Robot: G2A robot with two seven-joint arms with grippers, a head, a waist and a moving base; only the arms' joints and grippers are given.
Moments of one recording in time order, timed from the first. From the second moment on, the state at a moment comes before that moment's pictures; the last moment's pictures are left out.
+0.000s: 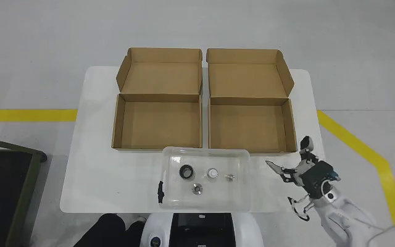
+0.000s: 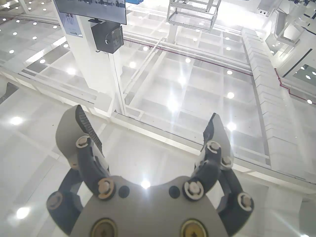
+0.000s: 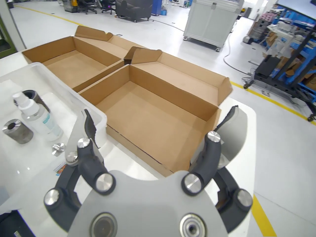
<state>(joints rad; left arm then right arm) -0.37 -0.34 -0.25 -1.16 3.07 0.41 0.06 -1.84 -1.21 1.75 -2.01 -1.45 -0.64 -0.25</state>
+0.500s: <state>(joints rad) -0.37 -0.34 -0.25 -1.16 3.07 0.41 0.06 -1.68 -1.19 1.51 -2.11 -1.49 -0.96 0.00</state>
